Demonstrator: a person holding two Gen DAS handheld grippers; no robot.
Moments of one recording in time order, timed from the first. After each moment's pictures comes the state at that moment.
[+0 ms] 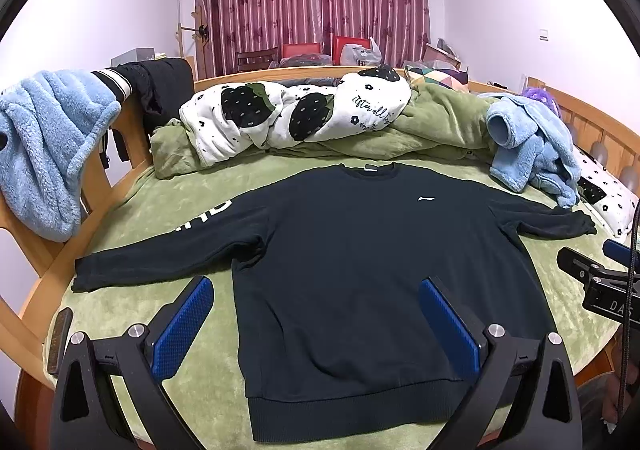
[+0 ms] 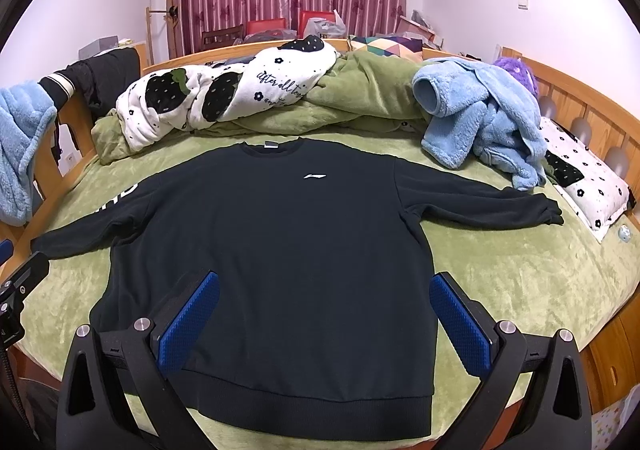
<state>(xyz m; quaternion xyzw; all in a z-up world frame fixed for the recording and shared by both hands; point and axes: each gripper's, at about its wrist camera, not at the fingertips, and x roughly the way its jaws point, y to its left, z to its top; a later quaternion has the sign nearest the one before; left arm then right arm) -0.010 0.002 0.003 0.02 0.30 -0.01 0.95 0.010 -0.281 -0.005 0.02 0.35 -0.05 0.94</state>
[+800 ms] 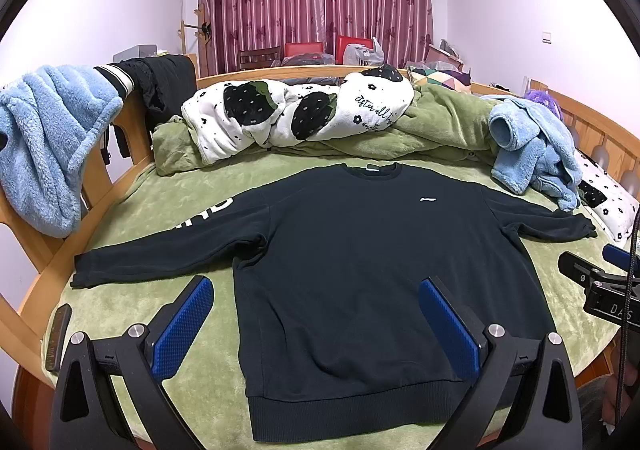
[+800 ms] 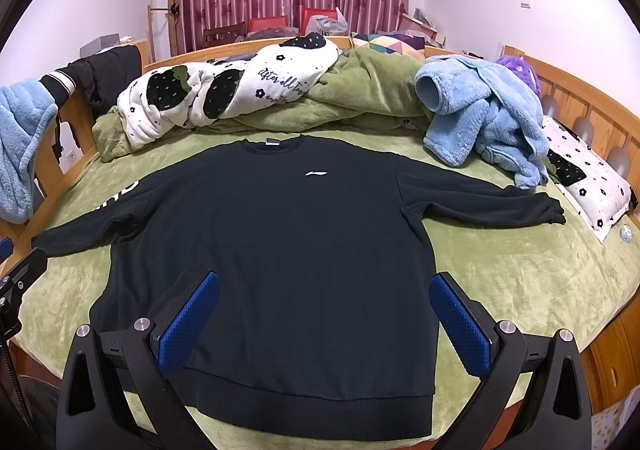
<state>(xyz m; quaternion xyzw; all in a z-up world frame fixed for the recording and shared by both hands) -0.010 0.003 0.003 0.02 0.30 -0.01 0.95 0.010 -0.279 -0.010 0.02 0.35 -0.05 0.93</state>
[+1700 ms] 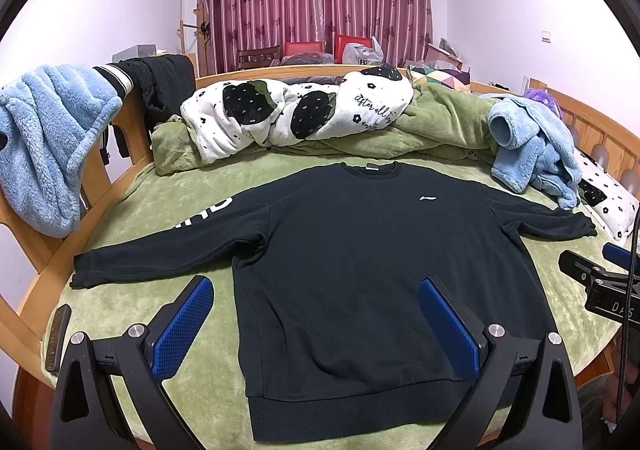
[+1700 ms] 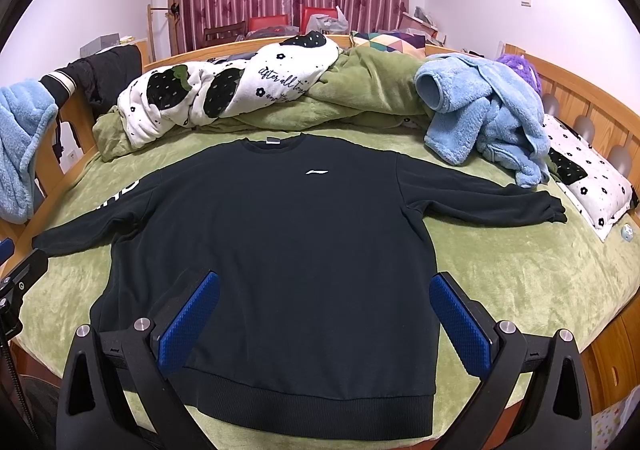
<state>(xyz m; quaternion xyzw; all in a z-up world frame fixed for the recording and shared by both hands) -0.010 0.004 0.003 0.02 0.30 -0.01 0.95 0.011 -0.279 -0.012 0.02 0.35 -0.04 0.93</state>
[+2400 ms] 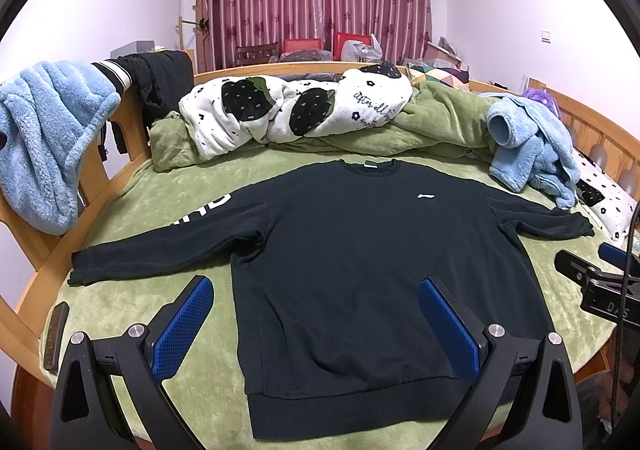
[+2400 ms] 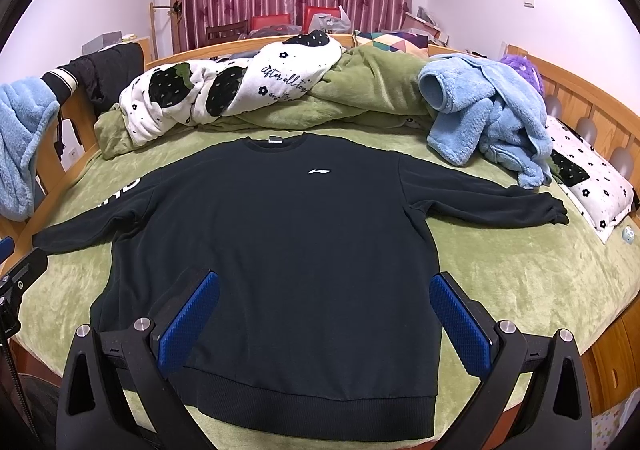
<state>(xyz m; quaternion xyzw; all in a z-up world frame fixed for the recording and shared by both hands) -0.012 0.004 0.004 0.01 0.31 -0.02 0.95 0.012 -0.278 -0.014 0.02 0.35 -0.04 0.94</state>
